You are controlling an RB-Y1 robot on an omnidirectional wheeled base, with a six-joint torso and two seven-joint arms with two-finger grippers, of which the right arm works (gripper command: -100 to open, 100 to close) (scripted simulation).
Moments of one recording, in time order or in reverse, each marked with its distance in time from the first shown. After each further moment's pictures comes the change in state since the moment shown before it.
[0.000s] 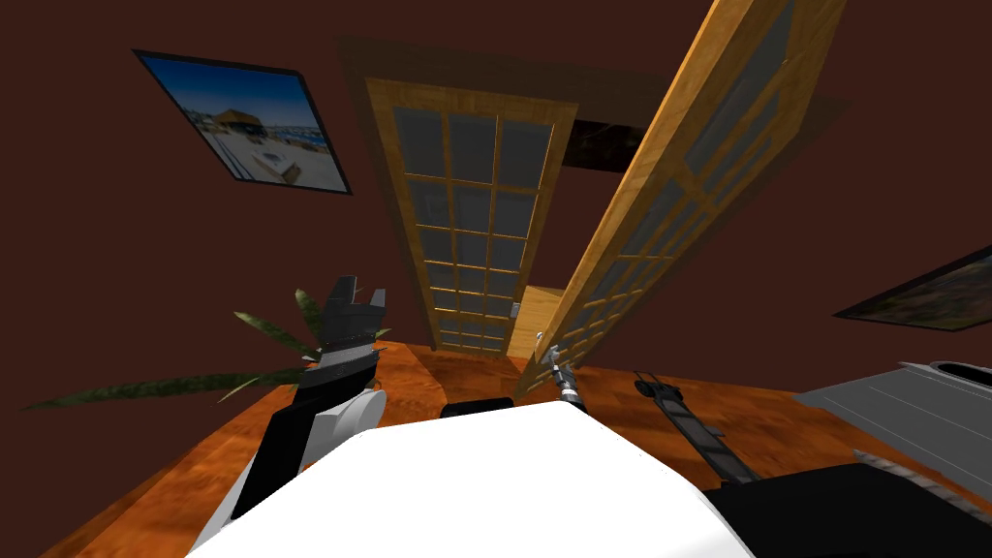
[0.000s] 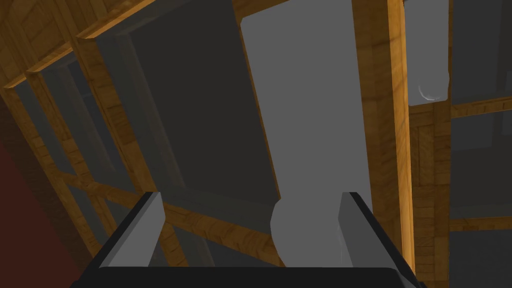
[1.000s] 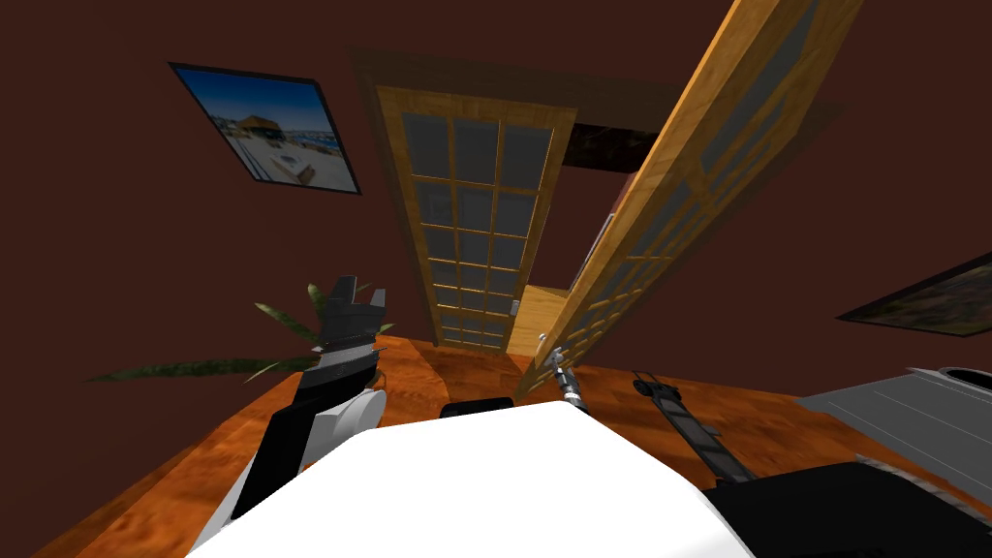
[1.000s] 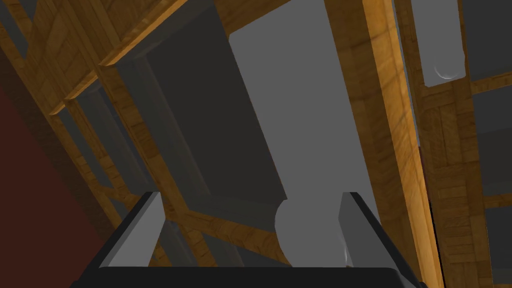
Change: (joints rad) arm 0.011 -0.010 0.004 0.021 -0.037 -0.002 -0.122
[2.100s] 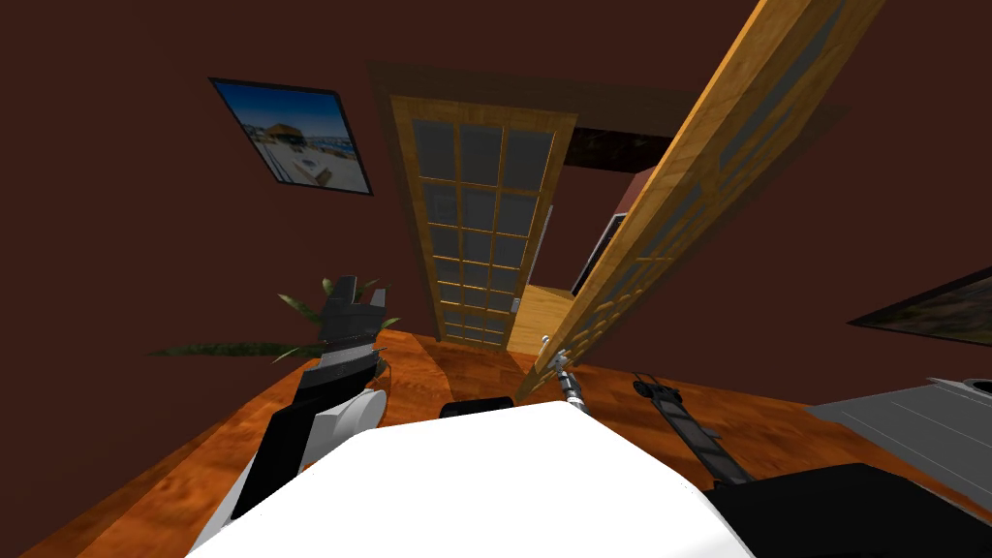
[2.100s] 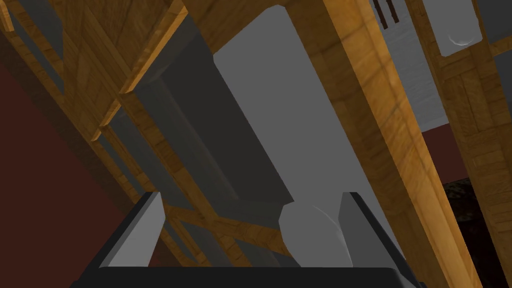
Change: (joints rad) arm -0.010 -0.016 0.011 0.072 -0.044 -0.037 -0.166
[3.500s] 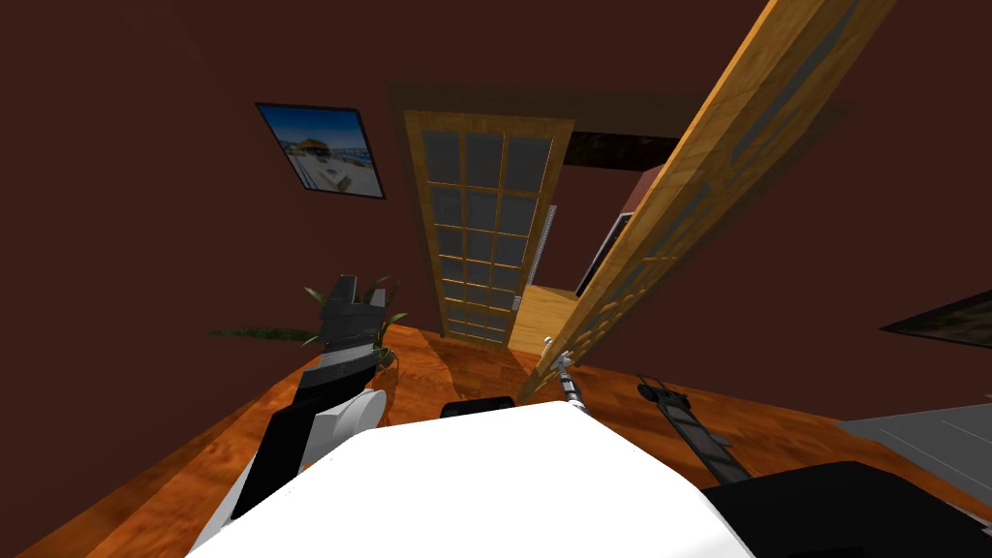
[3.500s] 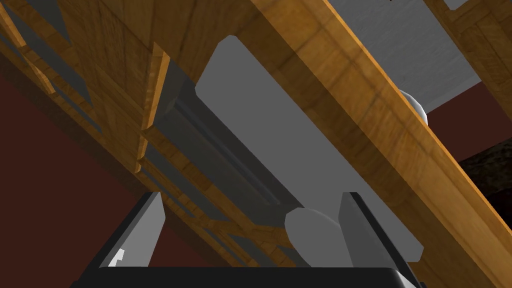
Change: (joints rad) arm 0.021 0.004 0.023 -0.015 -0.056 0.017 -0.212
